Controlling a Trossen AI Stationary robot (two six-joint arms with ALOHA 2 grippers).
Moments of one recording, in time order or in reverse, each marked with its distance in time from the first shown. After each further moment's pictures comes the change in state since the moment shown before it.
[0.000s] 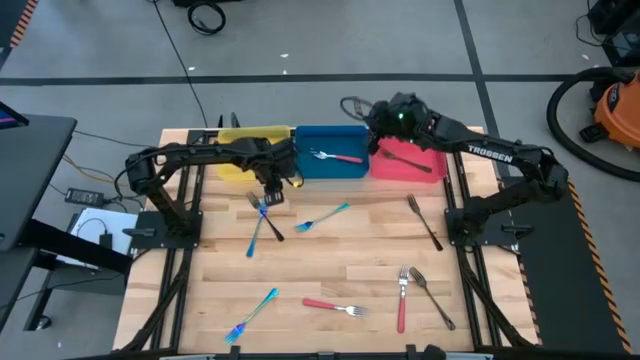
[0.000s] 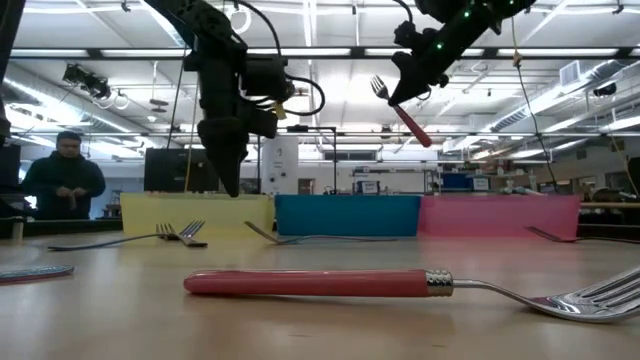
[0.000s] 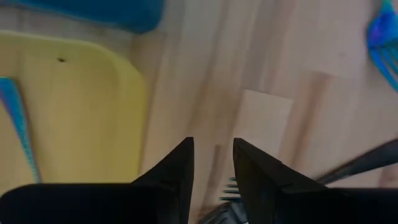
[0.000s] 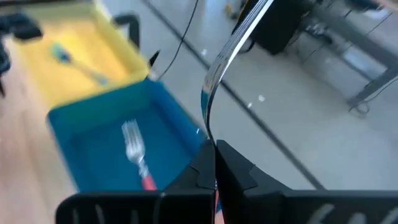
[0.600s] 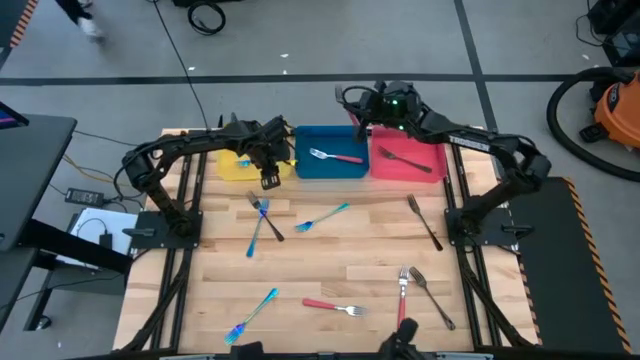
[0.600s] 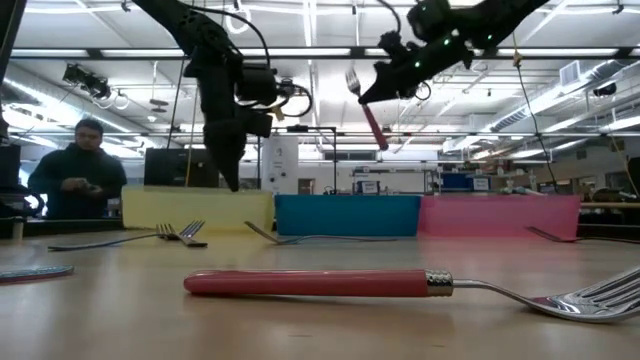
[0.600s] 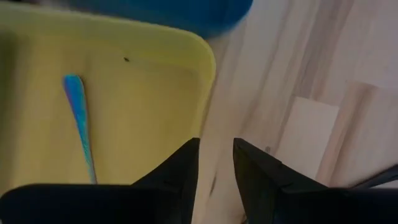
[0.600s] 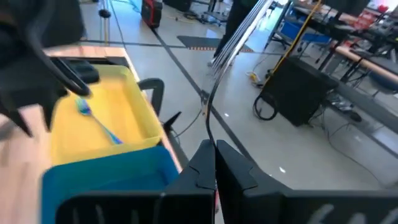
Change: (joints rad) left arm 0.175 0.000 0.042 0.005 0.023 0.116; right arm -0.120 0.164 0.001 0.394 -0.301 -0.170
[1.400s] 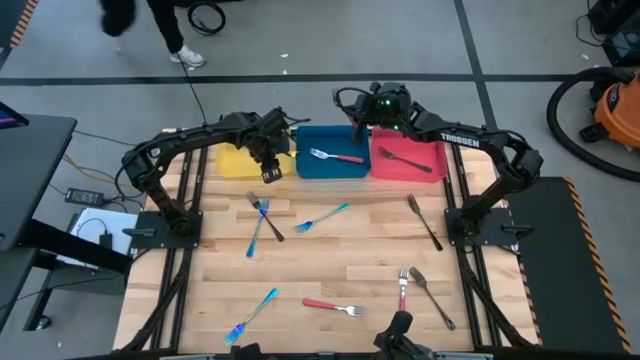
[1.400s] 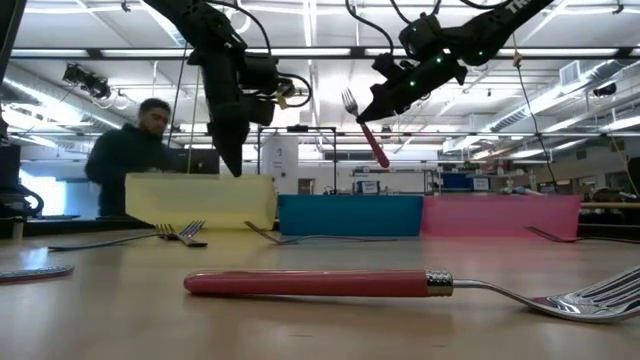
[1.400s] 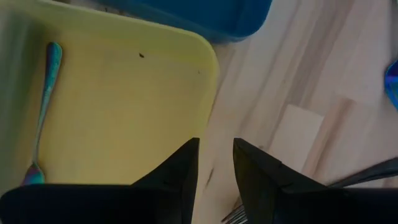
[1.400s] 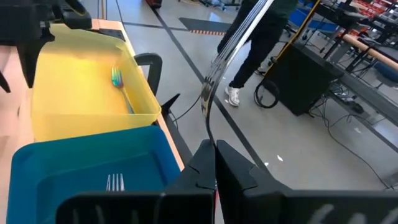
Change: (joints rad) left arm 0.018 0.001 0.101 -0.115 0.023 -0.075; right arm -0.029 0.074 -0.001 0.009 -0.016 -0.045
